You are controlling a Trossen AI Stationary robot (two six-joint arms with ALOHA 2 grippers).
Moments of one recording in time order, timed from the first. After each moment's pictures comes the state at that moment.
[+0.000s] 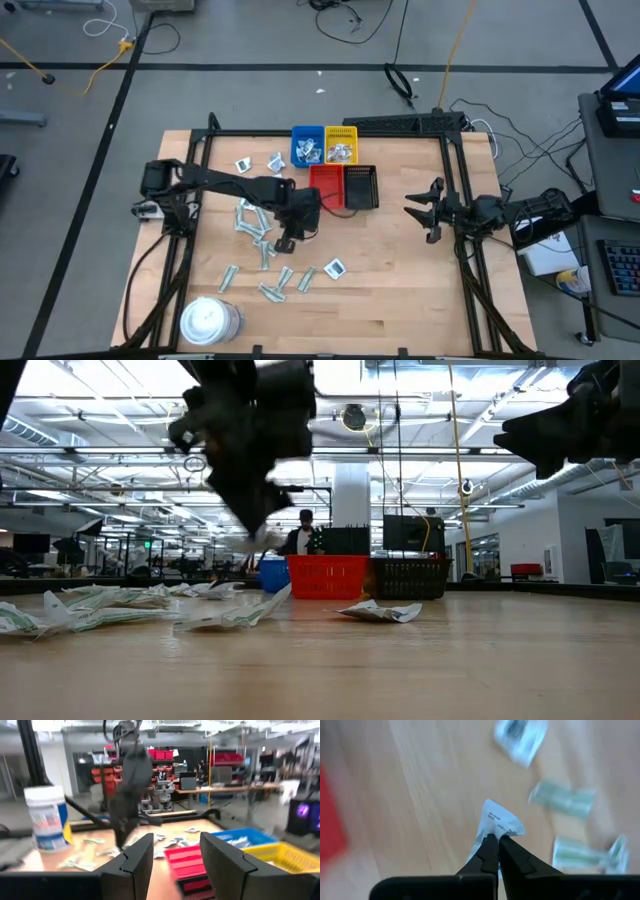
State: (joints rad) left arm 0.04 1.77 1.22 -0.64 0.34 0.24; right arm 0.22 0.01 0.01 0.13 0.42 0.01
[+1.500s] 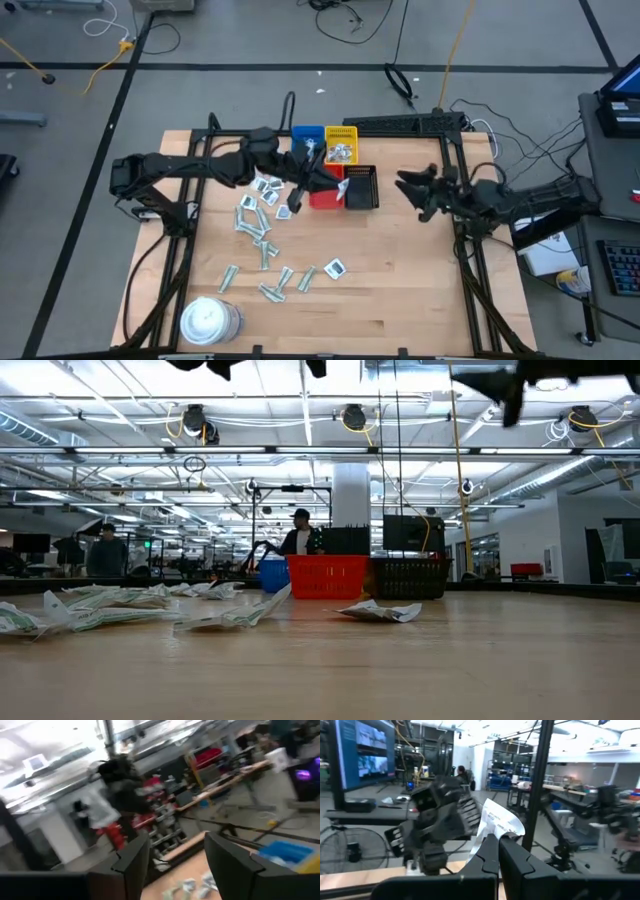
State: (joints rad) left arm 0.20 1.54 1.18 0.51 0.58 -0.16; right arm 0.14 0.62 0.41 0.45 0.48 0.41
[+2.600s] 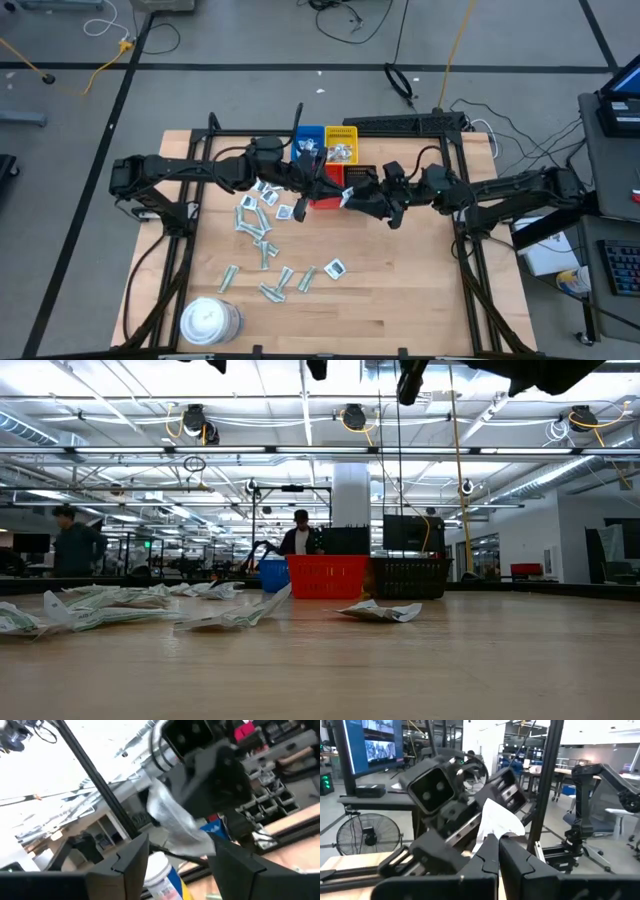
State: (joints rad) left arm 0.13 1.54 1.19 0.40 0.47 -0.08; right arm -0.03 1.21 0.67 0.80 -0.22 0.65
